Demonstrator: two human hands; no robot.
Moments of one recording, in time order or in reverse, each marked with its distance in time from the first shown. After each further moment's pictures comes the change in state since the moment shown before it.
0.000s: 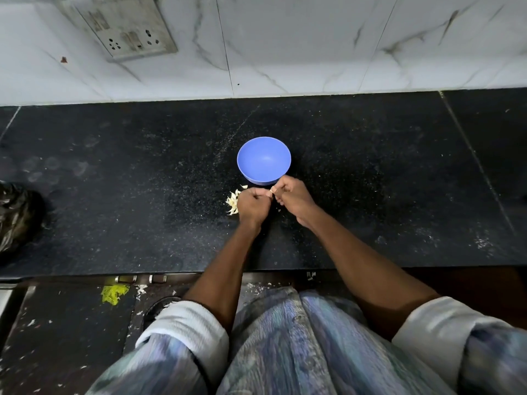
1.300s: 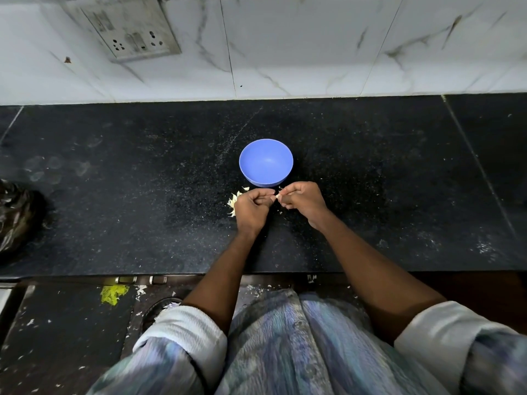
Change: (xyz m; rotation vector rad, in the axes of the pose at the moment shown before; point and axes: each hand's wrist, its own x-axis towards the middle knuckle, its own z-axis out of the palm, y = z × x) left_hand 0.006 -0.024 -0.009 -0.018 -0.041 0.233; right_hand -0.006 0.001 -0.021 0.004 0.041 0.061
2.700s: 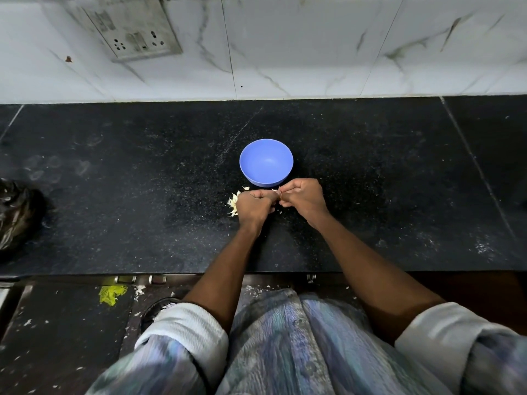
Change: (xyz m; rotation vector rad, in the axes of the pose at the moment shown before) left_hand -0.007 0.031 0.006 -0.155 0.030 -0.275; right_hand -0.005 -0.007 0.005 0.008 0.059 -0.076
